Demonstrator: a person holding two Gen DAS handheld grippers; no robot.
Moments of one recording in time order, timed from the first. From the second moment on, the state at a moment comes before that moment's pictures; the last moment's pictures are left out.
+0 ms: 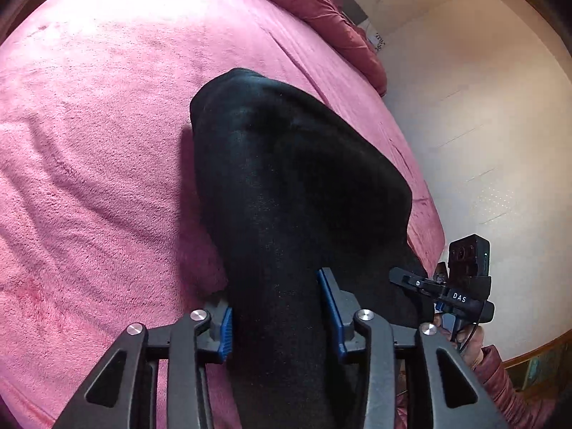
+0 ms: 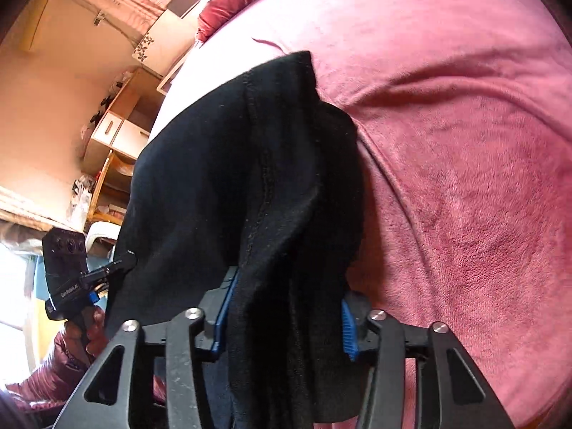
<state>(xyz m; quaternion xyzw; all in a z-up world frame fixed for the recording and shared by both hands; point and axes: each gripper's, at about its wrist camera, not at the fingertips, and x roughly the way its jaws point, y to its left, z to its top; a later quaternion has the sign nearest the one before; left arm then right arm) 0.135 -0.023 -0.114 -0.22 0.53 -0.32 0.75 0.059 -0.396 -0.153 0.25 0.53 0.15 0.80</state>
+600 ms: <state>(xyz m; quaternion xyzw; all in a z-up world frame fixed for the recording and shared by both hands) 0.214 0.094 -0.039 -0.23 0.45 -0.24 0.83 0.226 -0.255 -0.096 0.21 0.49 0.25 0.81</state>
